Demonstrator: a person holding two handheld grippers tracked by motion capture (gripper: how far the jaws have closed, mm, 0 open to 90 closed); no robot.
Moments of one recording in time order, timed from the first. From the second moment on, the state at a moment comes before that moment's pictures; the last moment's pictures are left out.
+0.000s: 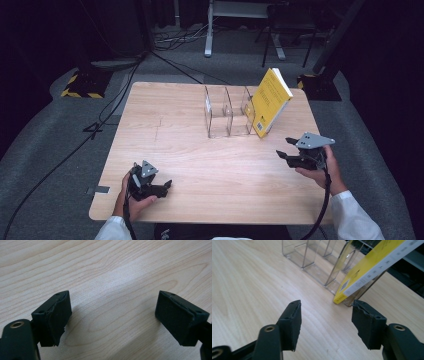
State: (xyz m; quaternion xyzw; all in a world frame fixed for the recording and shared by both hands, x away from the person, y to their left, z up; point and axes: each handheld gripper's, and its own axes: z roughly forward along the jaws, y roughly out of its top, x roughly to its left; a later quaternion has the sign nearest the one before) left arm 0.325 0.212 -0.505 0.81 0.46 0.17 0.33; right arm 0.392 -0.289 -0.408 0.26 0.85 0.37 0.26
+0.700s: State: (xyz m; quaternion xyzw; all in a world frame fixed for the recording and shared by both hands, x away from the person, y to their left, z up) left arm 0.326 0.213 -0.505 0.81 0.45 0.17 0.33; right arm 0.355 -0.311 -0.447 0.27 0.87 0.34 0.25
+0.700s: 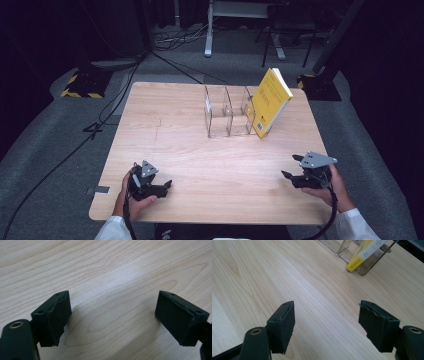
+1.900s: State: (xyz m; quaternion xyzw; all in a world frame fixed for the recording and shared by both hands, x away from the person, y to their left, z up) left arm 0.326 0.213 -0.505 0.81 0.45 0.17 0.33; right arm 0.317 -0.405 -0.504 0.42 0.81 0.36 0.19
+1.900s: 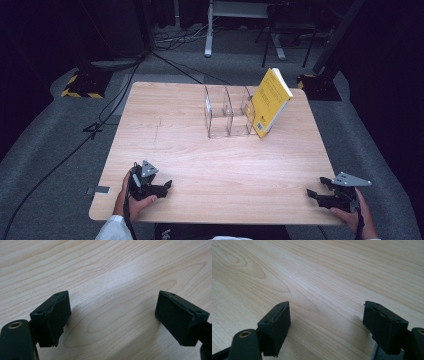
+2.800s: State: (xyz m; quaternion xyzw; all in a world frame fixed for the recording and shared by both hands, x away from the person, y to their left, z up) left arm 0.330 0.211 -0.506 0.81 0.45 0.17 0.33; right arm 0.317 -0.405 -0.504 0.43 0.81 0.36 0.19
